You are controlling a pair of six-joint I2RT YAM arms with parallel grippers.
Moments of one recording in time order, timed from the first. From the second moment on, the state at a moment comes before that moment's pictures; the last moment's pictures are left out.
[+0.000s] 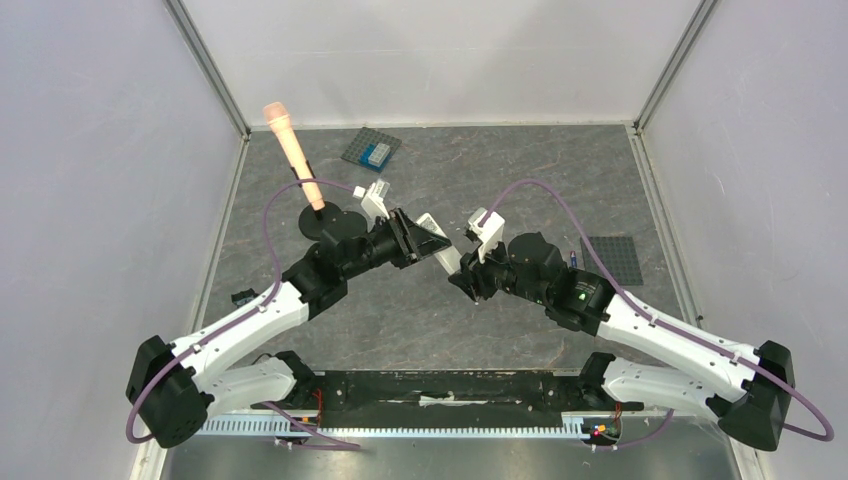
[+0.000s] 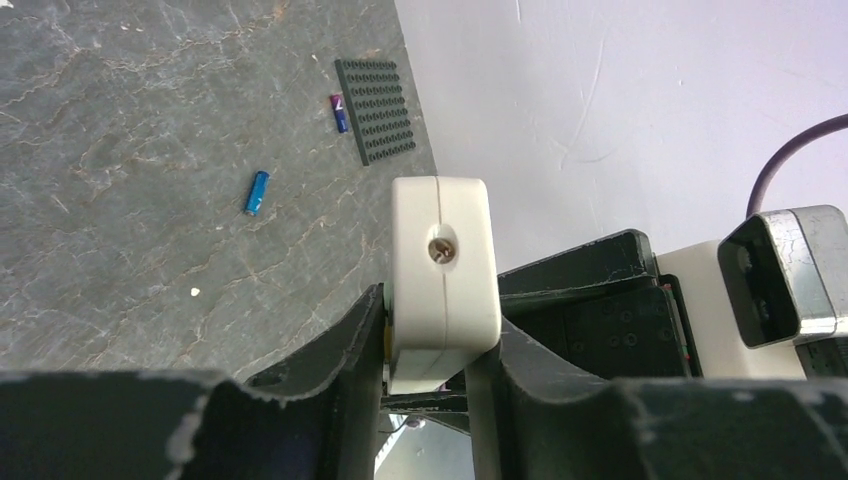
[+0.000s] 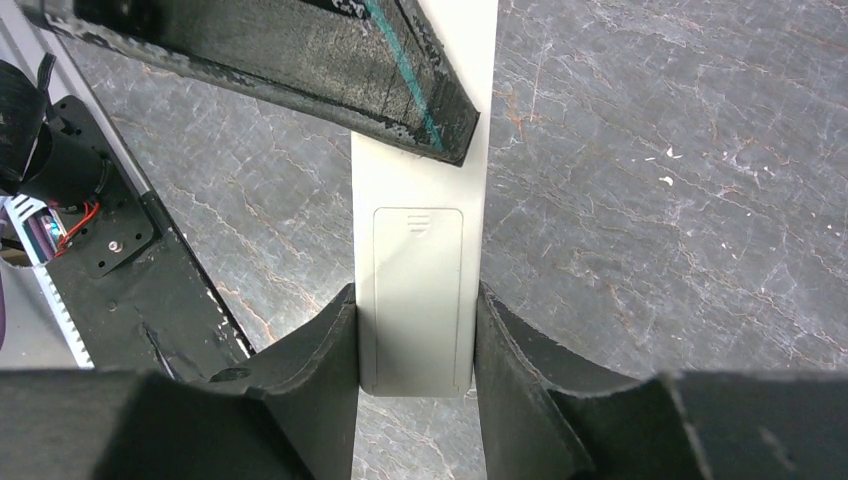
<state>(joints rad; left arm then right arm) -0.75 1.06 0.75 0.11 0.23 -1.06 0.95 0.98 0.80 -0.22 -0.01 0.13</state>
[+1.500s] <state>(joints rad) -0.75 0.86 0.60 0.35 0.20 -1.31 0.95 0.82 0.45 0.48 0.10 1.36</state>
